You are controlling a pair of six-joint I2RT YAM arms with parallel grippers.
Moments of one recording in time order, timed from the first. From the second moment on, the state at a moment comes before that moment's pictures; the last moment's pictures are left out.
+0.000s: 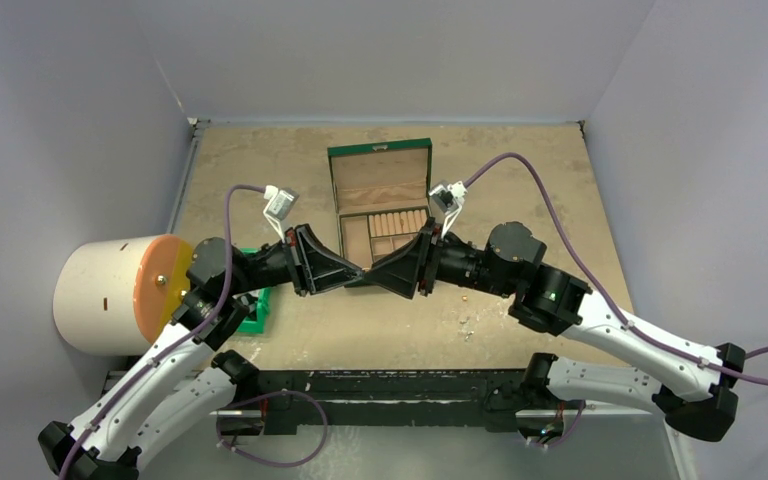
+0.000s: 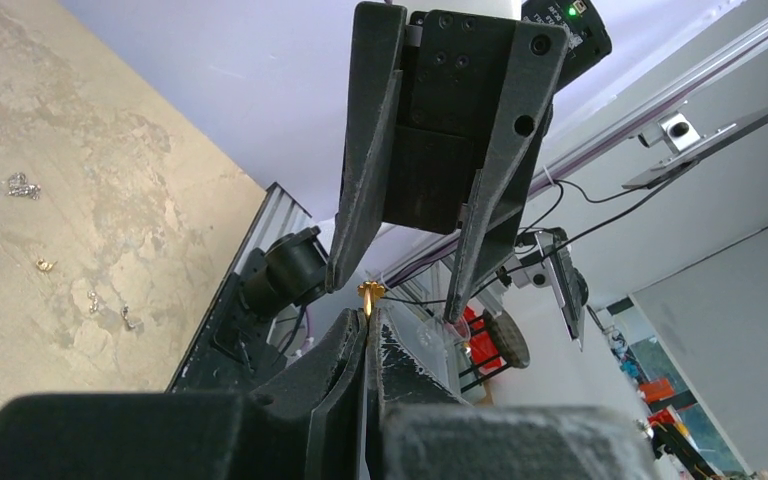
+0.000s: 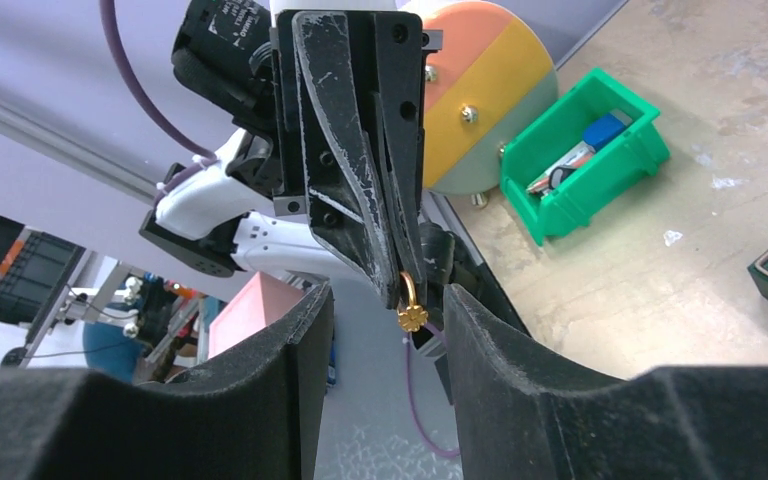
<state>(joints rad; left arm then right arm) -0.58 0.69 0.67 0.25 0.76 -1.05 1.05 0.94 1.01 -0.09 -0.20 0.76</state>
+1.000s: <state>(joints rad) -0.58 0.68 0.69 0.25 0.77 -1.04 1.03 0.94 0.98 -0.08 -0.22 0.81</state>
